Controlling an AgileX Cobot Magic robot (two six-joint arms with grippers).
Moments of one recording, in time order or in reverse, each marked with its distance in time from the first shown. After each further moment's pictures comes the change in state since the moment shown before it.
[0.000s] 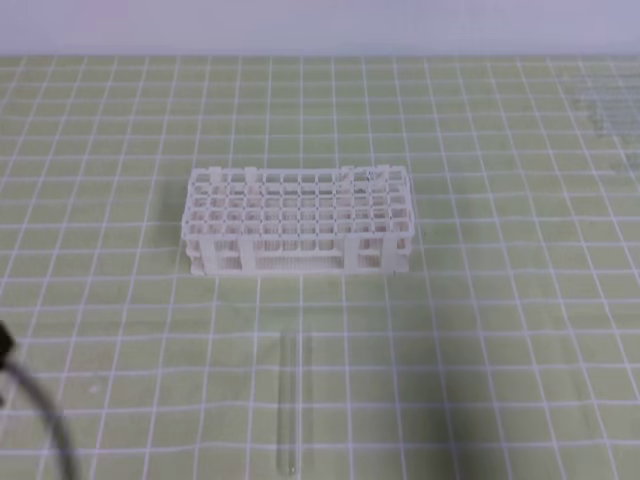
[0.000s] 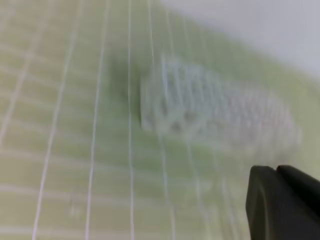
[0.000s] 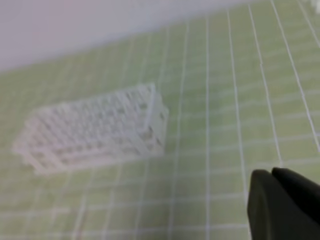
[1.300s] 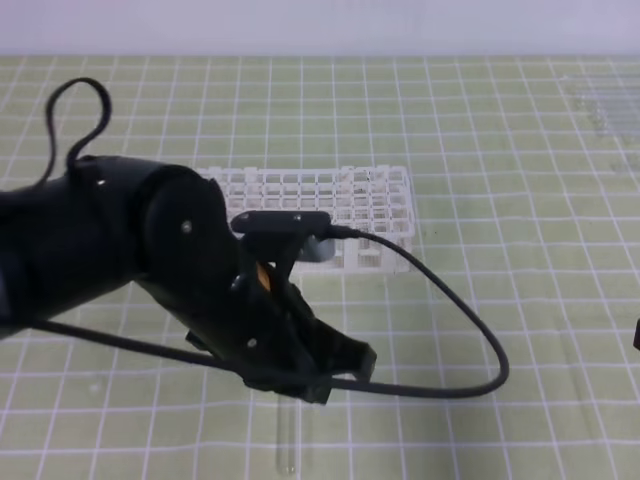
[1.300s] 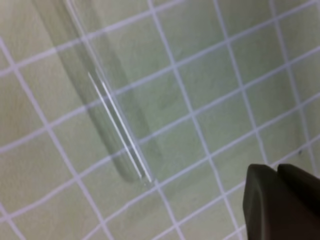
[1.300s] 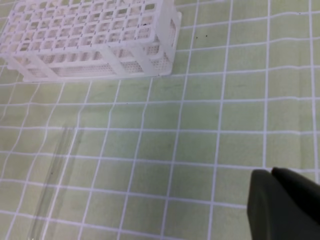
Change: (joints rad) left arm -0.705 1.115 -0.669 0.226 0.345 -0.244; right arm 0.000 0.386 -0.115 0.110 0.160 -0.285
